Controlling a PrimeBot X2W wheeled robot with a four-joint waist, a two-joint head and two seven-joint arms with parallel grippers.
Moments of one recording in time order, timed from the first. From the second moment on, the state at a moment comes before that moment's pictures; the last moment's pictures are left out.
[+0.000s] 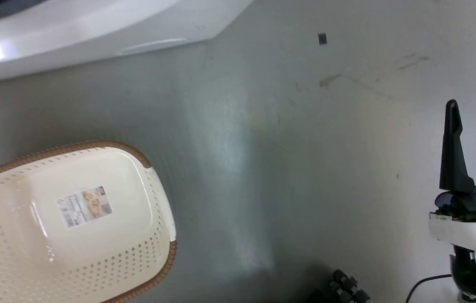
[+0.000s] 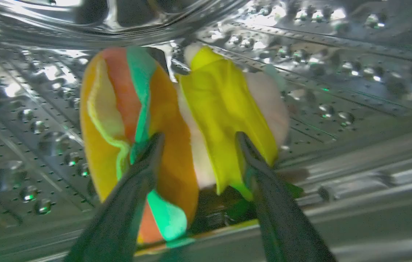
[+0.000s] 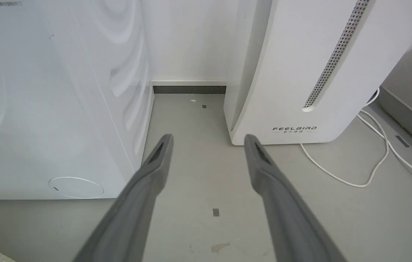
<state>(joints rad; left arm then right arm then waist) -1.58 0.57 -0.31 0.95 -0.21 -0.12 0.36 -0.21 -0.05 -0.10 -0.20 0.19 0.13 -0.26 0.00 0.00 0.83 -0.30</state>
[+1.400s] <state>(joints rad) -0.28 0.35 -0.27 0.27 -0.39 0.11 -0.26 0.02 -0.05 -0.18 -0.16 0.04 0.13 -0.26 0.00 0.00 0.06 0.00</state>
